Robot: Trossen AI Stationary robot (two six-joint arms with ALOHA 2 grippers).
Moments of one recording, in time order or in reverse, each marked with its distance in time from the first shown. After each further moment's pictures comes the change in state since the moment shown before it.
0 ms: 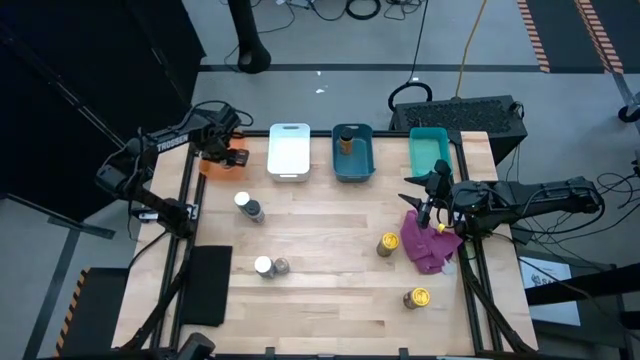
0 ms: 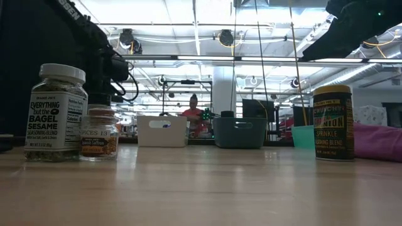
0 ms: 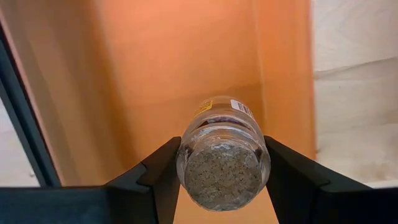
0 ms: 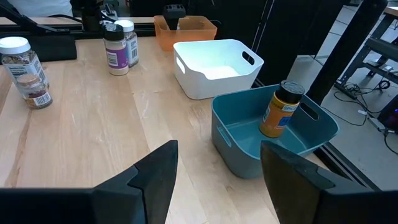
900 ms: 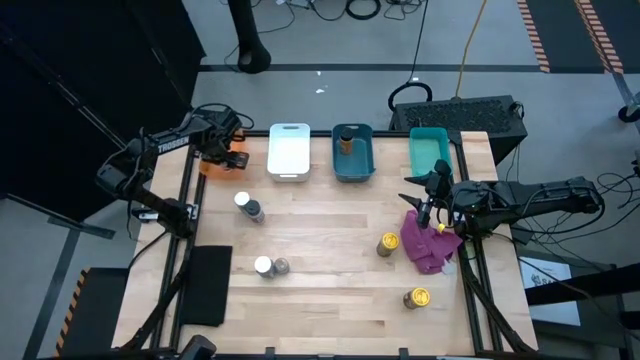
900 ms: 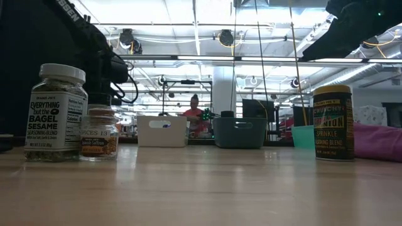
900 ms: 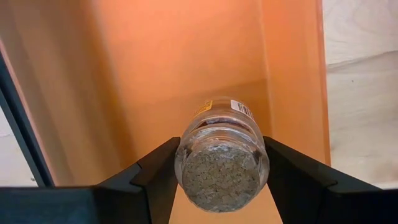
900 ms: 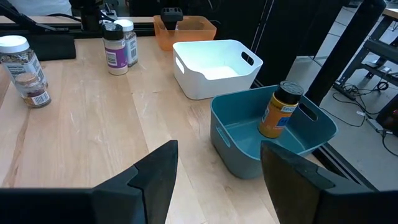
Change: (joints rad) left arm -0.013 0.000 -0.030 0.028 -0.018 0.020; right arm 0.000 0.000 0.000 0.001 0.003 -0.007
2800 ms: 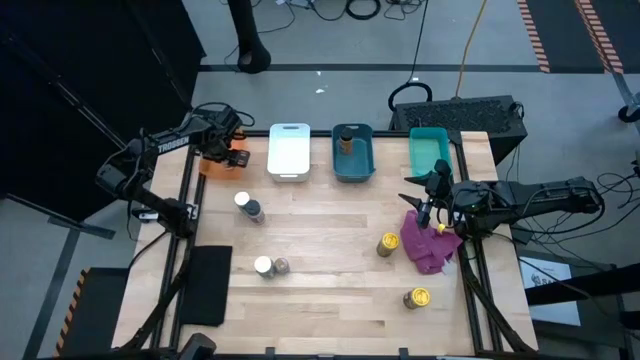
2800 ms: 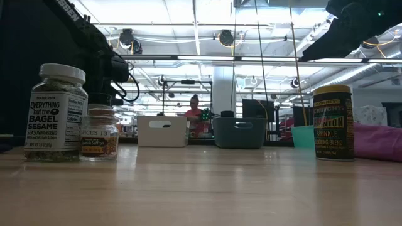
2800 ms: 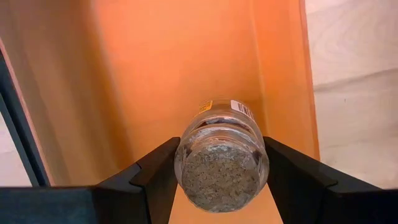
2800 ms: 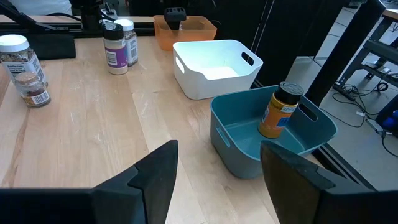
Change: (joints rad) left arm 0.000 0.000 0.000 0.051 -0.016 0.010; right arm 0.000 0.000 0.000 0.000 0.000 -0.004
